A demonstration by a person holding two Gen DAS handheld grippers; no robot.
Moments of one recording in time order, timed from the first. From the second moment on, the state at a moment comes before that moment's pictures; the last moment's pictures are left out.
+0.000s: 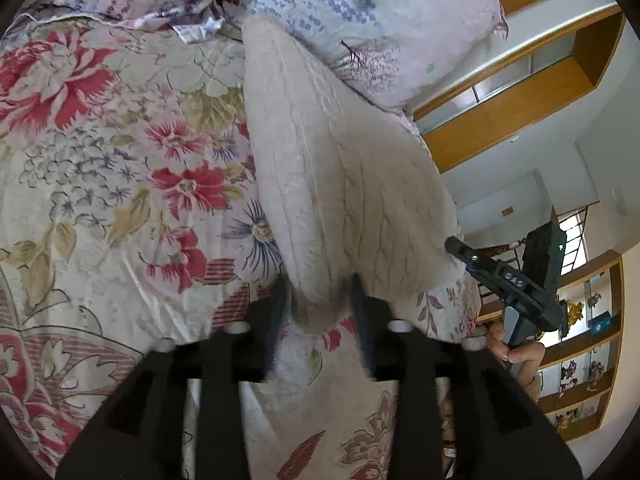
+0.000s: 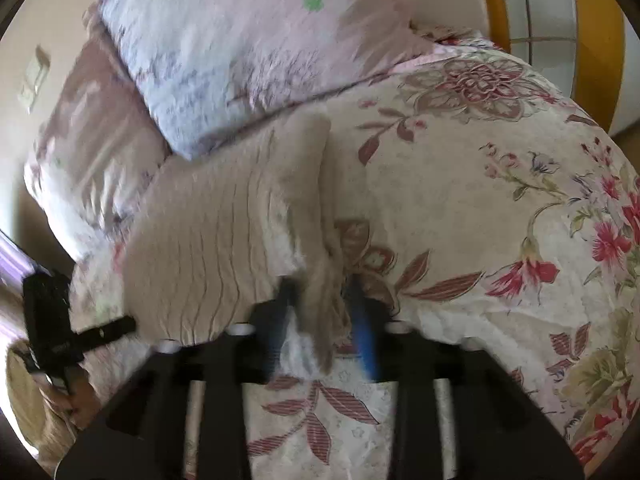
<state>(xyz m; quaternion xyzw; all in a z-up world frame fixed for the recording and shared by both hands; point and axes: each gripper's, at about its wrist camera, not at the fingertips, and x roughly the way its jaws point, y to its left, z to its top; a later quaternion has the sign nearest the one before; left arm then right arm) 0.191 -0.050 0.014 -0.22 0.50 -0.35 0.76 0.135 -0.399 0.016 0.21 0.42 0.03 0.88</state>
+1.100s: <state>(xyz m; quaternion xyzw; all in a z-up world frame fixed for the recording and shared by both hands) 0.241 -0.072 0.014 -0.25 0.50 -0.32 0.76 0.262 -0.394 0.015 0.21 0.43 -0.02 0.88</state>
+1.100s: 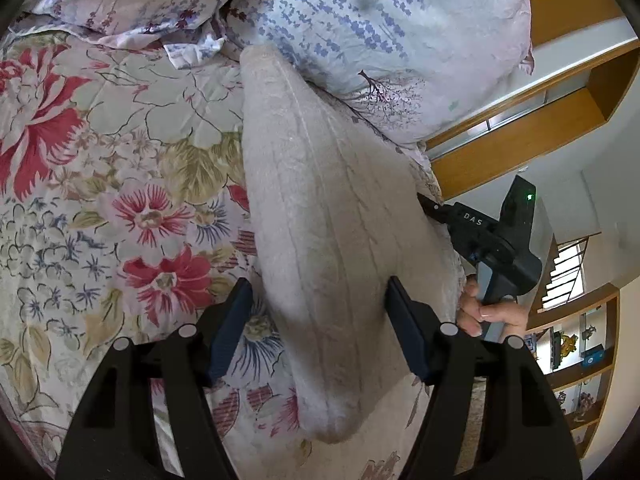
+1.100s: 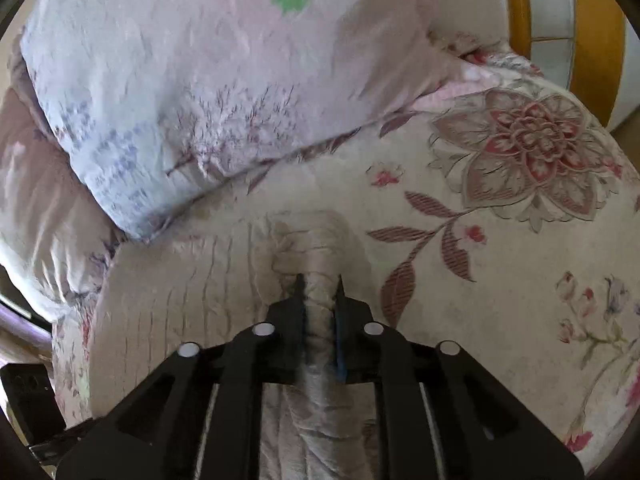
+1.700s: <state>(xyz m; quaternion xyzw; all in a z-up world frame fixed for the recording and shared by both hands) 0.232 -0.081 0.015 -0.24 0.51 -0.32 0.76 0.207 -0.379 -0.001 0.19 0.47 0.02 0.86</state>
